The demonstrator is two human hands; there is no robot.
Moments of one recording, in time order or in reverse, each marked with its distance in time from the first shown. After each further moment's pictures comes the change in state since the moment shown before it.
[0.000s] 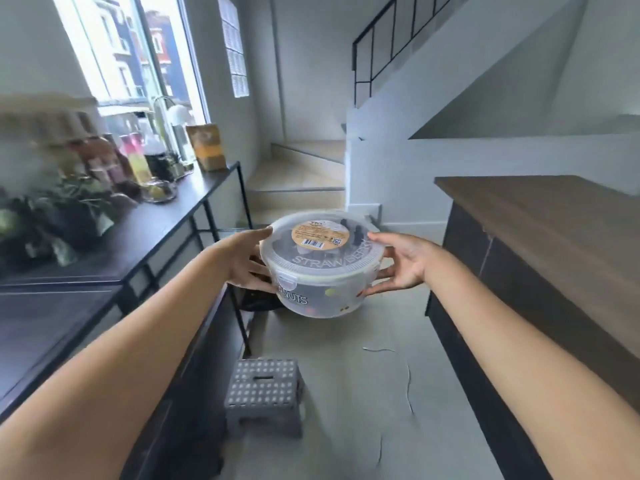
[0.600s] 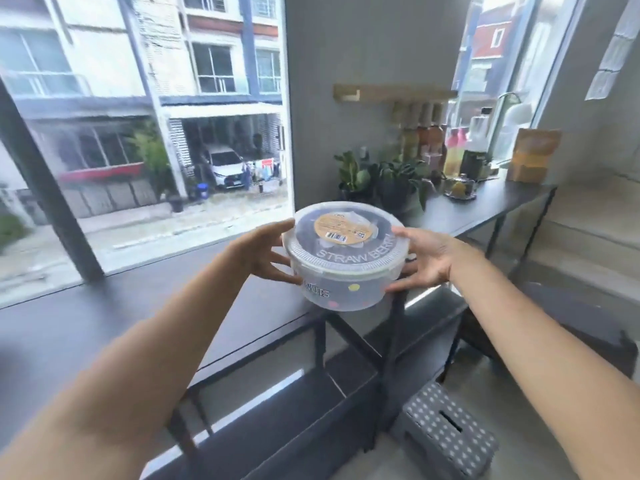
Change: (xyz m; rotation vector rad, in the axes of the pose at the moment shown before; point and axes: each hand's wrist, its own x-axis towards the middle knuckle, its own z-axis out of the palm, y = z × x) left_hand -0.227 -0.118 -0.300 -0.486 0.746 0.246; right_hand 0.122 0.034 0.419 -0.575 -0.658 0.192
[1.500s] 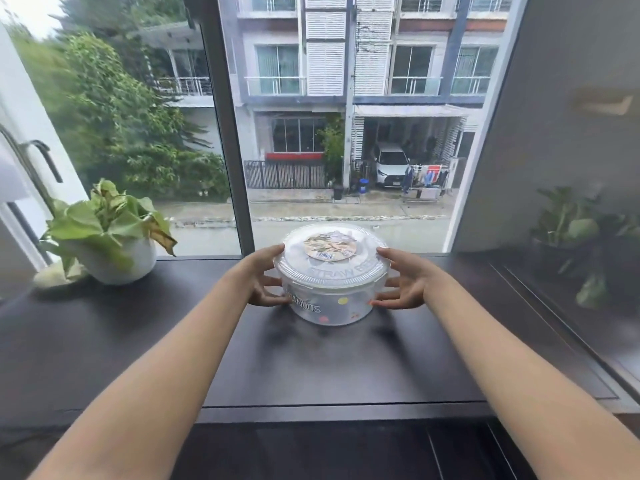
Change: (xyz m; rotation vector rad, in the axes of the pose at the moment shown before) left_hand -0.026 -0.027 -0.191 -0.333 0.644 -0.184; right_hand 0.165 -0.034 0.240 -0.289 -0.397 0.133
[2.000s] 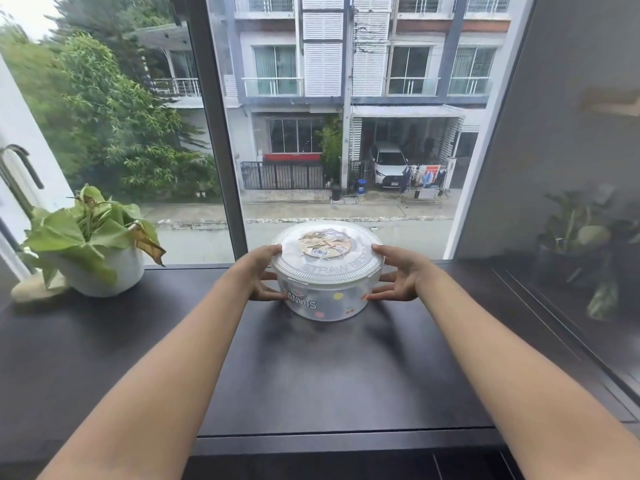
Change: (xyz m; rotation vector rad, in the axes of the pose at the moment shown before) left_hand 0.020 0.024 0.009 0.023 0.089 0.098; right_hand 0.024 -0.026 0.006 0.024 0.040 -0.059
